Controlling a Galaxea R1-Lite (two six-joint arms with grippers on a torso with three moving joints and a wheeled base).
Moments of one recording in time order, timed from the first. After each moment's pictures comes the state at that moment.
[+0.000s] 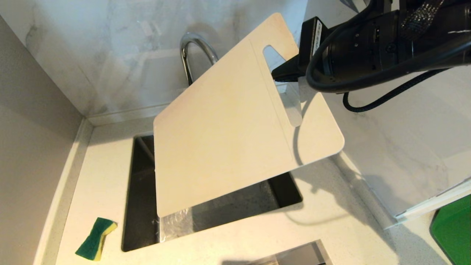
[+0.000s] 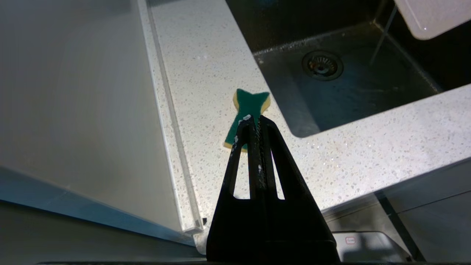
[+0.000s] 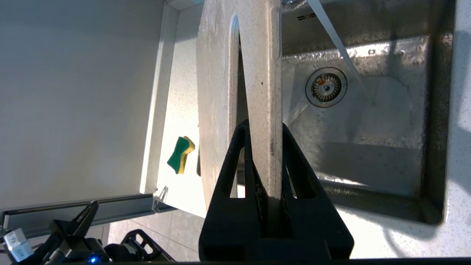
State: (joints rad) left arm -0.01 0.00 -0.01 0.01 0.00 0.03; right arm 0.50 1.62 -1.85 0.50 0.24 0.39
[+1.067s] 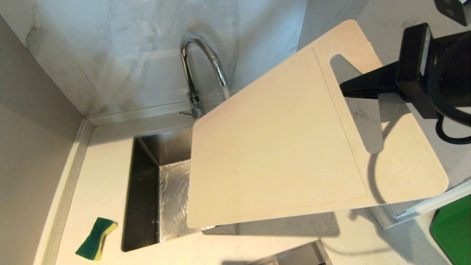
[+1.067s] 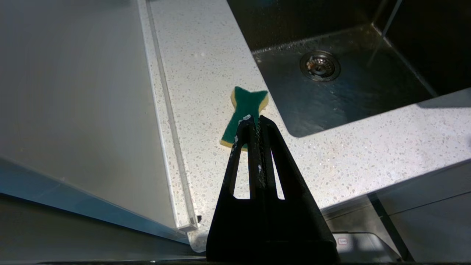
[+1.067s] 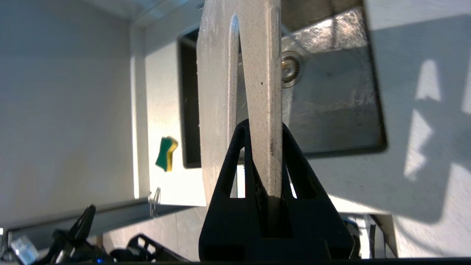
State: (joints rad) left arm 0.00 0.00 0.00 0.00 0.00 0.00; right arm 0.35 1.32 -1.54 0.50 0.24 0.47
